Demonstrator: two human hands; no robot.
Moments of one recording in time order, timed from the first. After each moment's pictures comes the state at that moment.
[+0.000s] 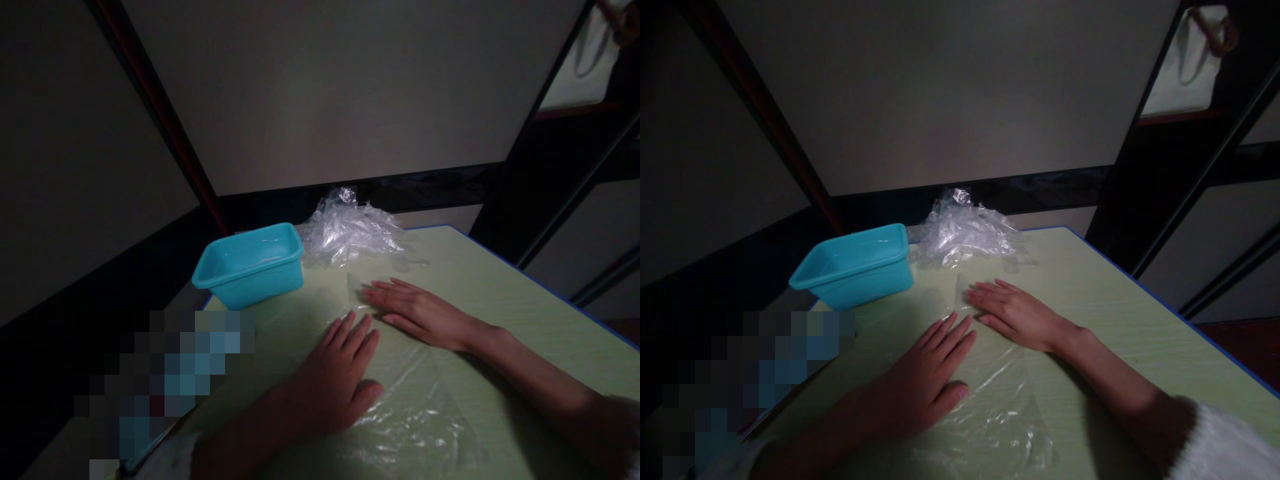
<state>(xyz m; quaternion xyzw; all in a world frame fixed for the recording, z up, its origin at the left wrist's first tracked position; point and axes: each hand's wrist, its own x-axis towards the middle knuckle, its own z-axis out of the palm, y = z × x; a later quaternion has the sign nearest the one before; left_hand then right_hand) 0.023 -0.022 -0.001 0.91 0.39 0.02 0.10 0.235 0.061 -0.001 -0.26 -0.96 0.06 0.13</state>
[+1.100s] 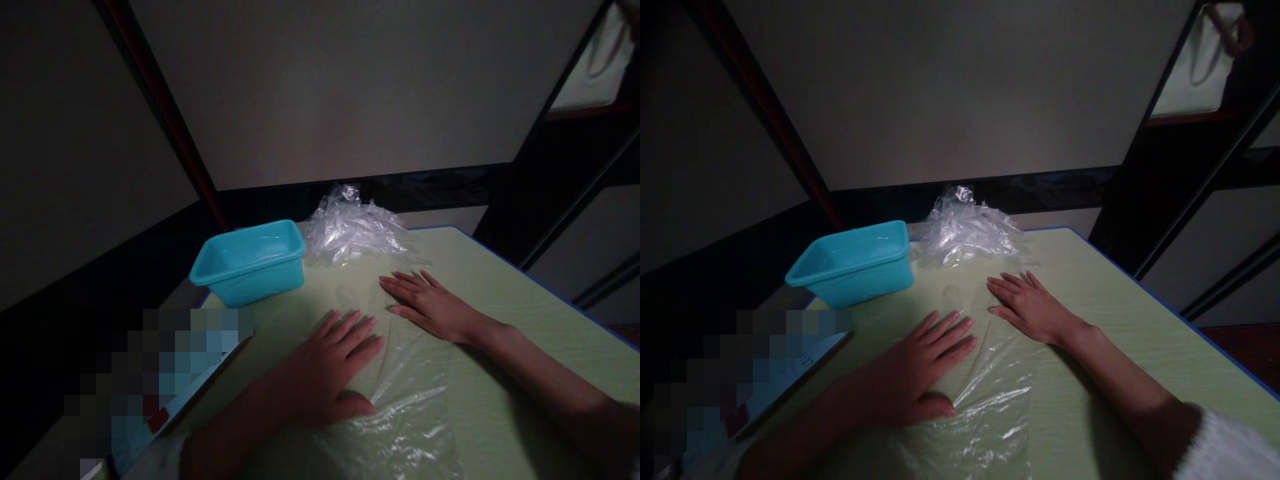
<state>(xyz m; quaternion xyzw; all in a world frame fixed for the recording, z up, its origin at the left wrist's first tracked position) 0.004 -0.012 0.005 0.95 0.30 0.04 0.09 0.250 0.075 -0.015 -0.40 -0.92 0.00 0.08</state>
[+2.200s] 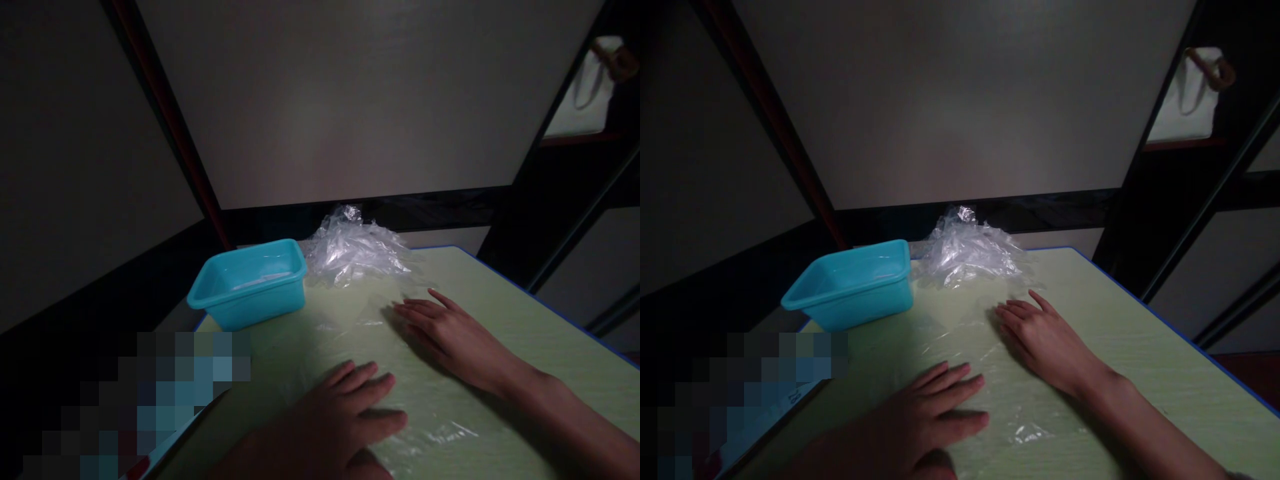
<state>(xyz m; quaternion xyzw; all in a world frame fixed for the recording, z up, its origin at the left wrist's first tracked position) 0.008 -0.020 0.012 0.94 0.28 0.04 0.17 0.246 0.057 0.004 -0.38 -0.91 -0.07 0.14</state>
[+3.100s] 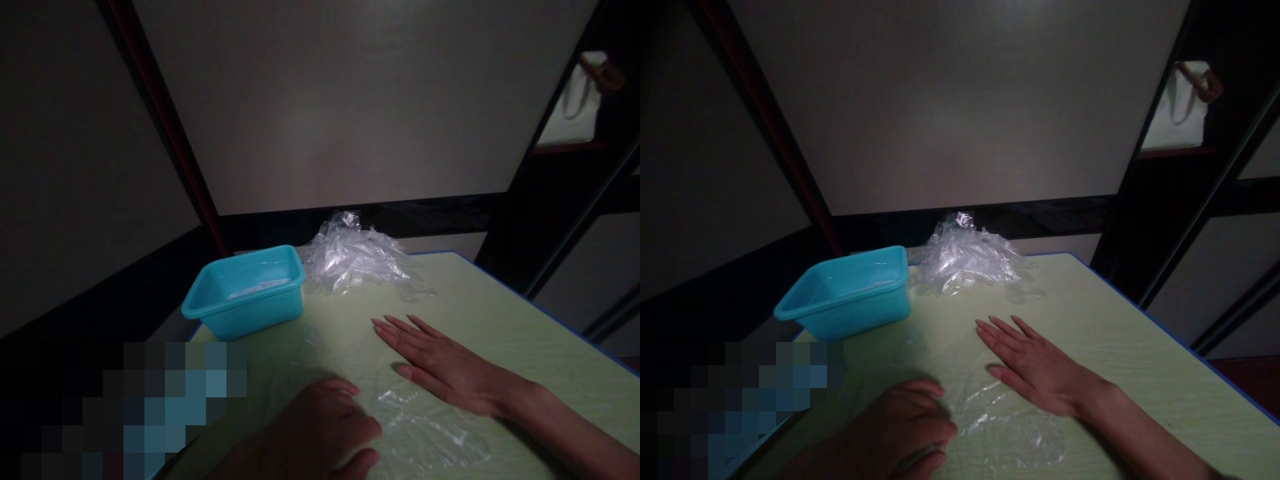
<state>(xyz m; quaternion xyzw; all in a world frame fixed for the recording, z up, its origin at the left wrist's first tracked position) 0.003 -0.020 -0.008 0.93 0.27 0.21 0.11 0.248 0.054 -0.006 -0.33 -0.94 0.12 0.03</state>
